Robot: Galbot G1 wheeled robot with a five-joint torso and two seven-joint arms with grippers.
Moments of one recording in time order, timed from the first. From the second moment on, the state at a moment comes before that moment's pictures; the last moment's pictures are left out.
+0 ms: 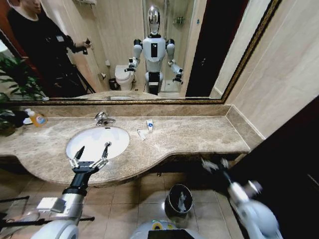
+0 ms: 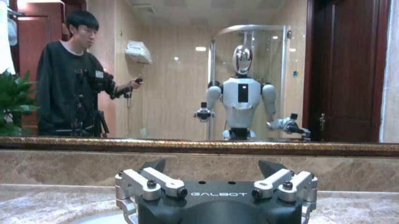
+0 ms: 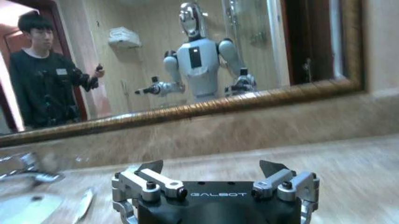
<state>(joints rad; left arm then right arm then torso) 1.84 -1.36 -0.82 -2.47 -0.37 0.04 0.05 -1.39 1.23 0.63 2.16 0.52 -0.26 -0.04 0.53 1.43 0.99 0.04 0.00</state>
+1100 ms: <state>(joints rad) 1.84 -1.36 -0.82 -2.47 -0.37 0.04 0.05 -0.50 1.47 -0.19 1.42 0.43 -0.47 0.25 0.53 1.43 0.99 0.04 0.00</state>
